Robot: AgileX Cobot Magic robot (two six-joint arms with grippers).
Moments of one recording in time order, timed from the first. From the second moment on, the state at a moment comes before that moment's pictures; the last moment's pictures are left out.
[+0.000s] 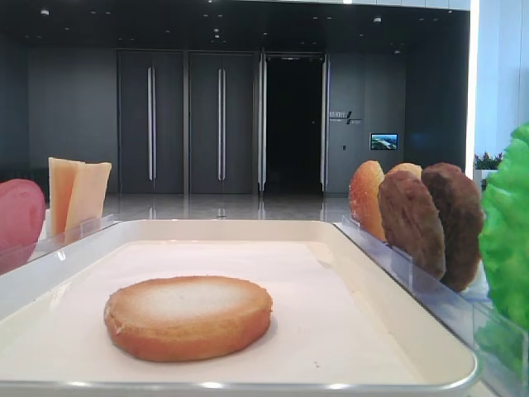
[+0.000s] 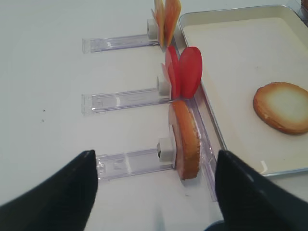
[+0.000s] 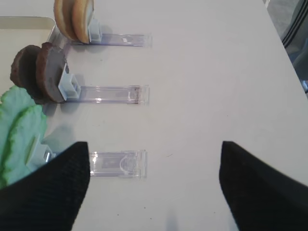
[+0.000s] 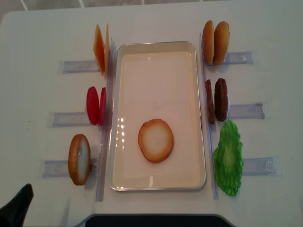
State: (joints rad) left arm 0.11 -0.02 -0.48 -0.20 1.13 0.21; right arm 0.09 -0.01 -0.50 0.00 1.14 -0.01
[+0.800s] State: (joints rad) left arm 0.11 -0.02 -0.48 -0.20 1.13 0.21; right arm 0.09 0.11 -0.52 0.00 1.16 0.04
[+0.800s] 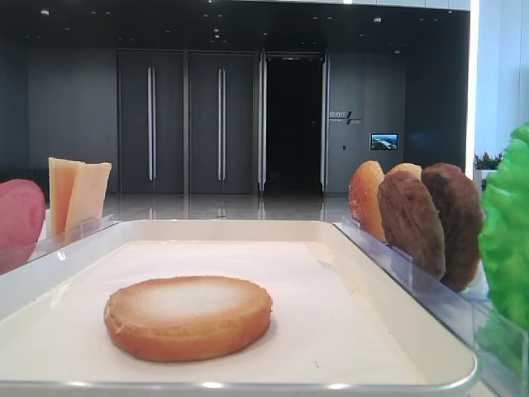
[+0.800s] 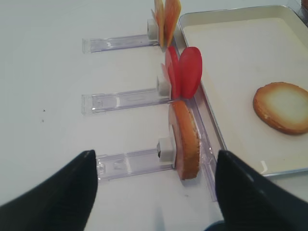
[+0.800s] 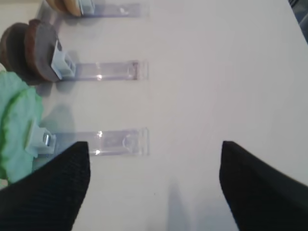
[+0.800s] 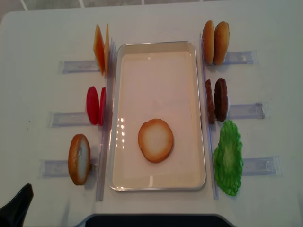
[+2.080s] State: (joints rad) left arm 0.11 -0.02 -0.48 -0.20 1.12 0.21; right arm 0.14 0.98 -0.82 0.00 1.22 0.06
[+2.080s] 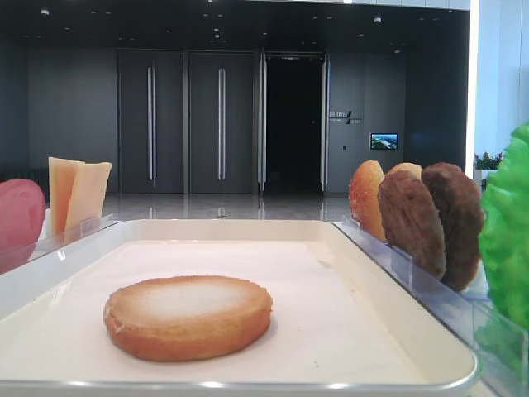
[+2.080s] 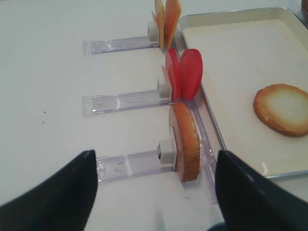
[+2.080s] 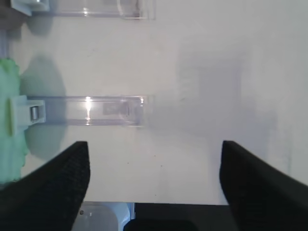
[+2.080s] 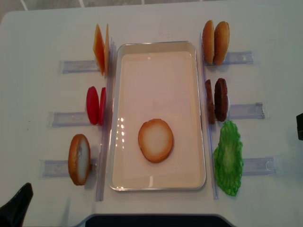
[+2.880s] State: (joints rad) left arm 0.11 -0.02 -0.48 -0.20 1.12 0.21; right arm 0.81 0.98 -0.82 -0.06 1.21 0.57
